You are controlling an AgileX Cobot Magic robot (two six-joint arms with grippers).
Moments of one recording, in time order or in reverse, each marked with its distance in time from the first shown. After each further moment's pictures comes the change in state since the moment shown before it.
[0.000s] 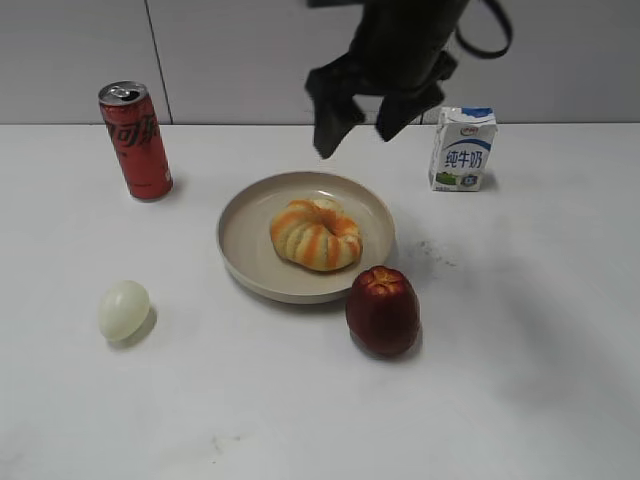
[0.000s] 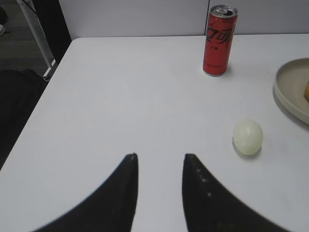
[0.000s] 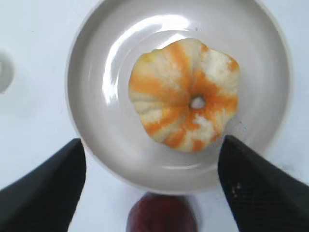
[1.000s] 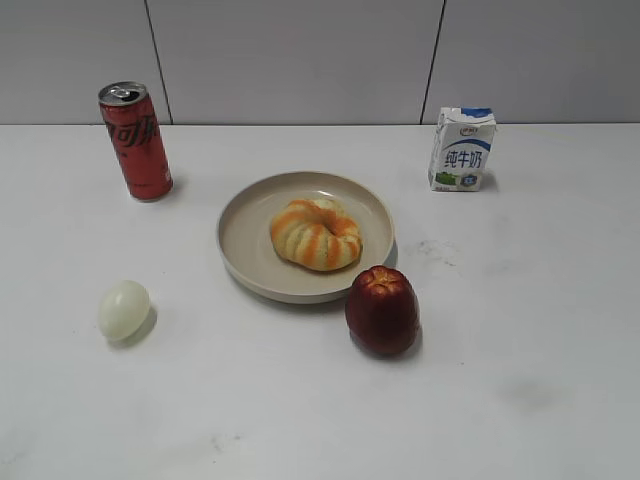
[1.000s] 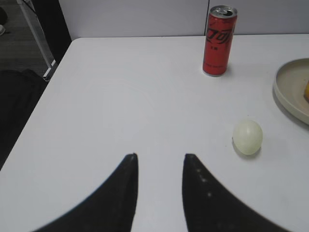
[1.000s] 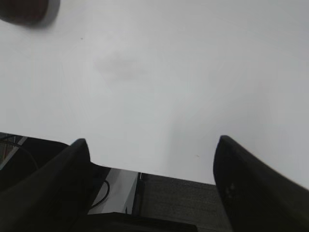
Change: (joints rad) left arm 0.000 0.000 0.000 0.000 0.000 0.000; right arm -0.330 -1.148 1.083 -0.131 0.001 0.077
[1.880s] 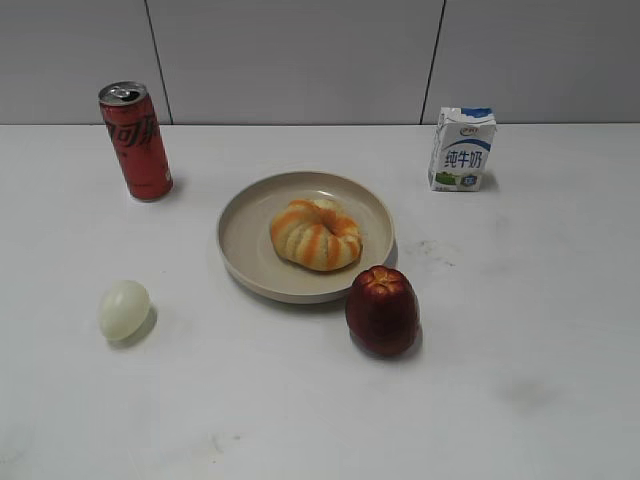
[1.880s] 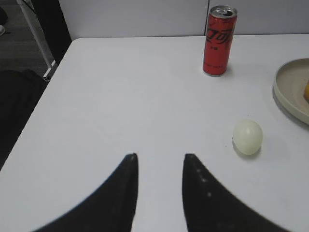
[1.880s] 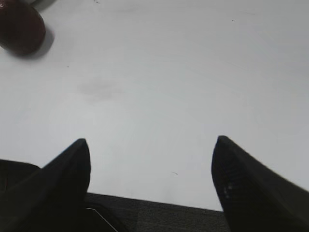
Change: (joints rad) left arm 0.000 0.000 0.000 0.000 0.000 0.000; right arm 0.000 -0.592 0.277 -0.079 -0.102 0.007
